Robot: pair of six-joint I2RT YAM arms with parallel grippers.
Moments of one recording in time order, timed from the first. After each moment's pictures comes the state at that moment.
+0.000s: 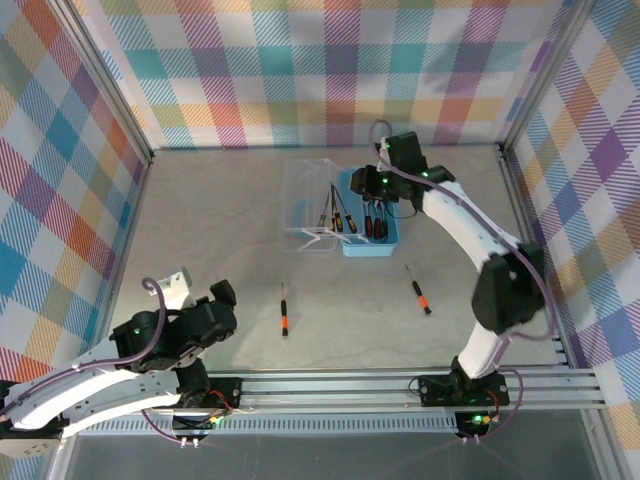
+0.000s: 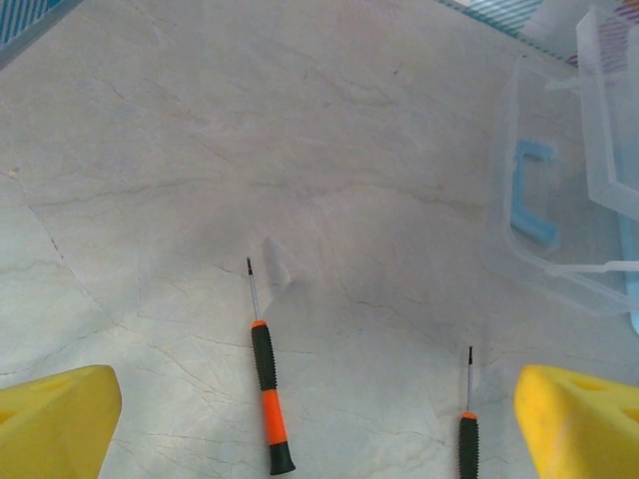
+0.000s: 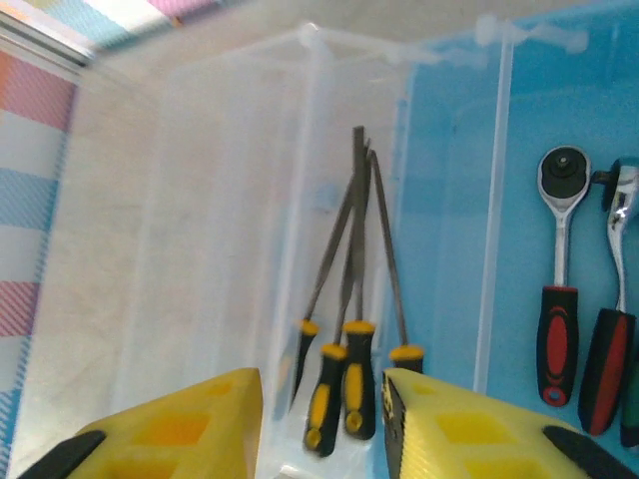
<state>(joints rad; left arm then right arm) -1.11 0.59 0.75 -1.30 -0.90 -1.35 0.40 1.69 1.49 -0.53 -0.28 0.52</state>
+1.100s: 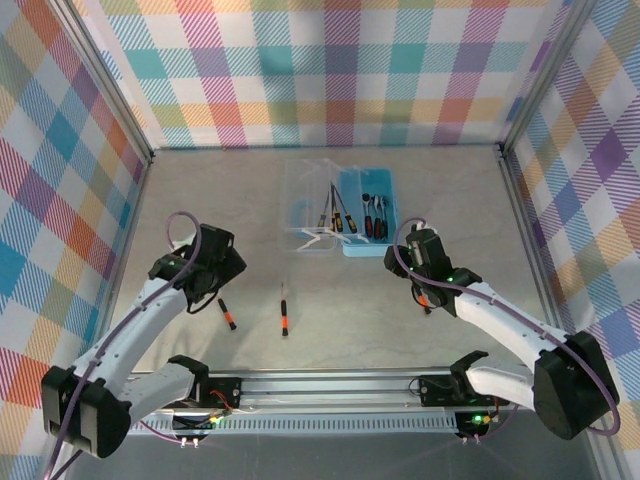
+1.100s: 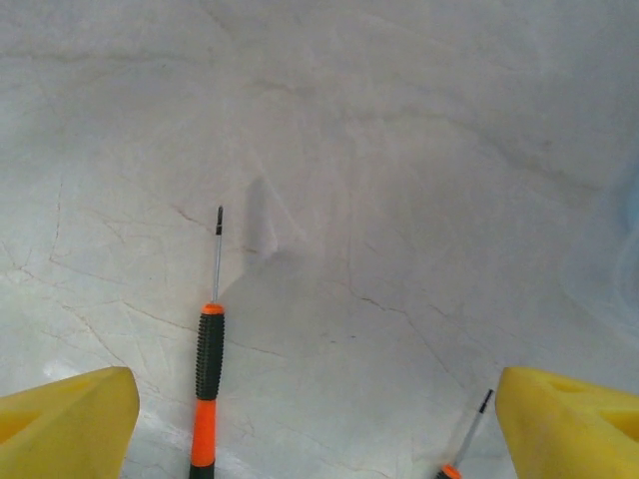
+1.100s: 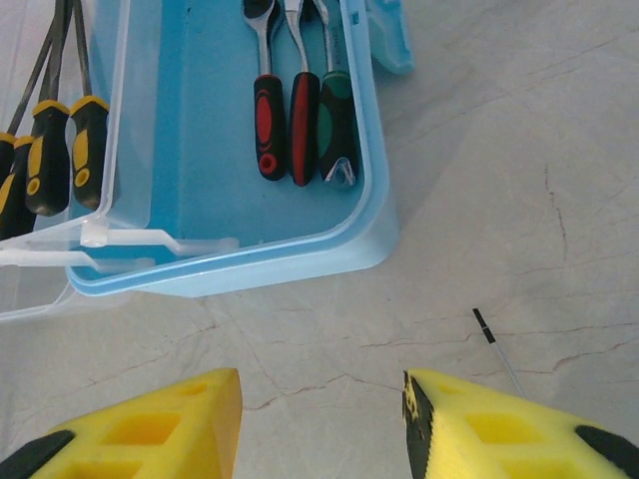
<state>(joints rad) -0.36 1.06 0.83 -0.89 -0.27 -0.96 0.52 1.12 0.60 -0.22 0.15 0.65</state>
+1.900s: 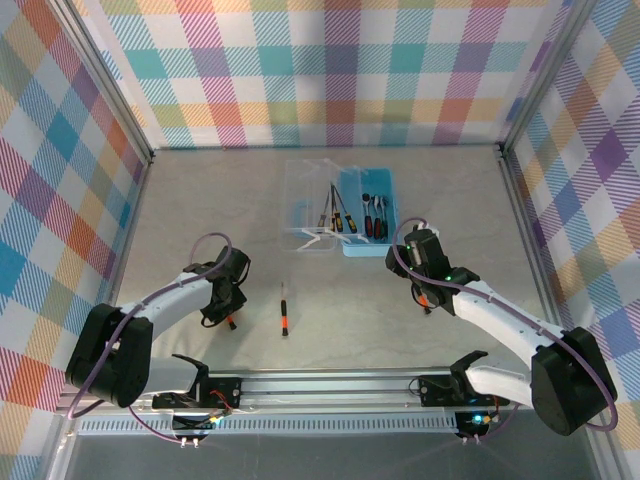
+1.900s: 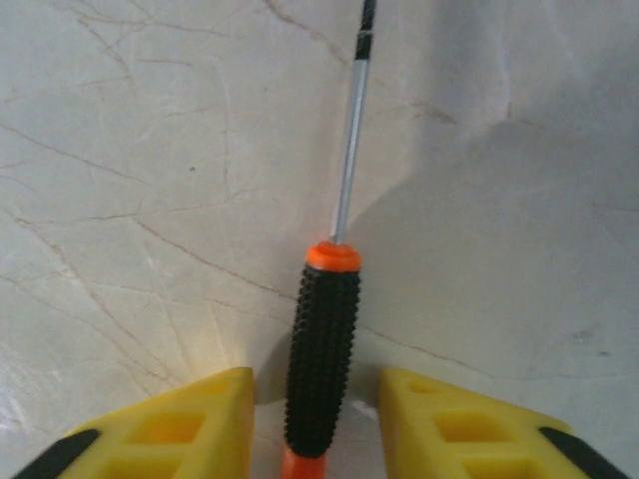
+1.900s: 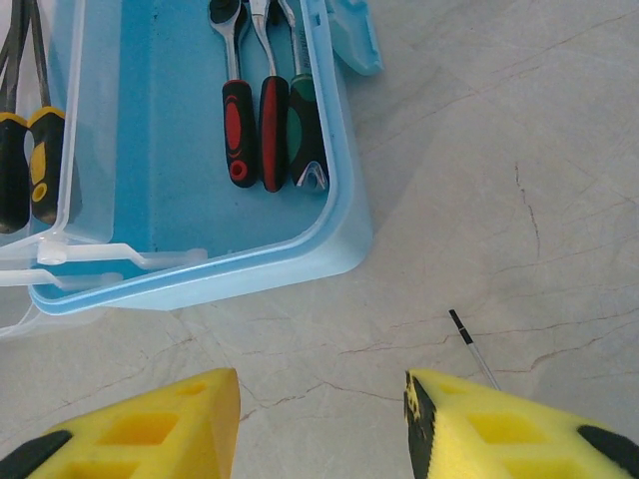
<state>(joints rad) -0.35 1.32 0.60 -0.72 -0.22 -1.00 0.52 1.14 0.60 -0.22 0.19 0.68</state>
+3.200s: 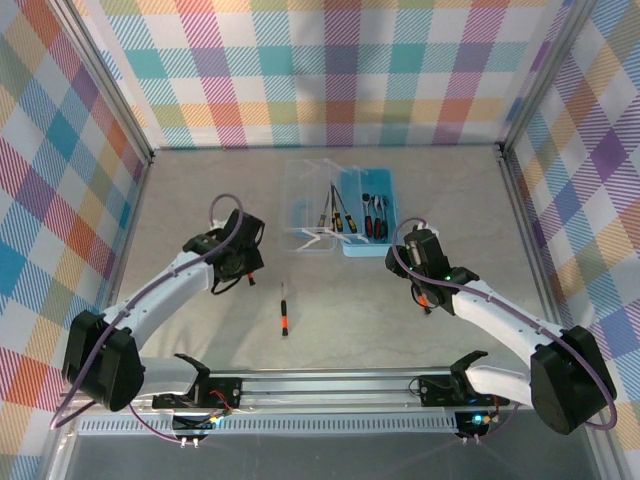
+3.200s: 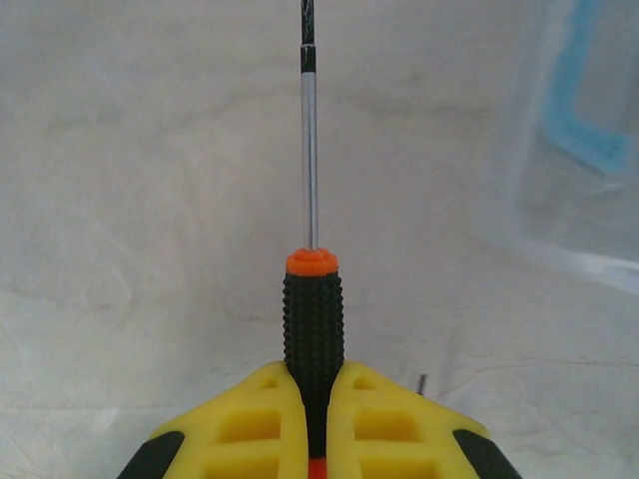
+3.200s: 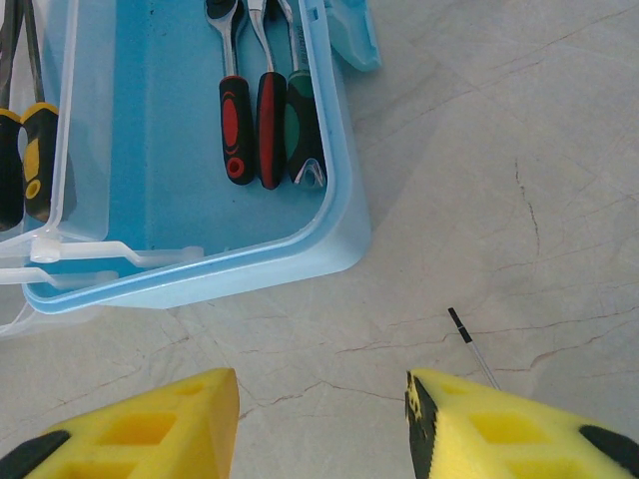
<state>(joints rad) -0.49 1.32 0.99 -0.77 -0.25 -0.75 0.52 1.14 0.60 -0.22 0.19 0.68</state>
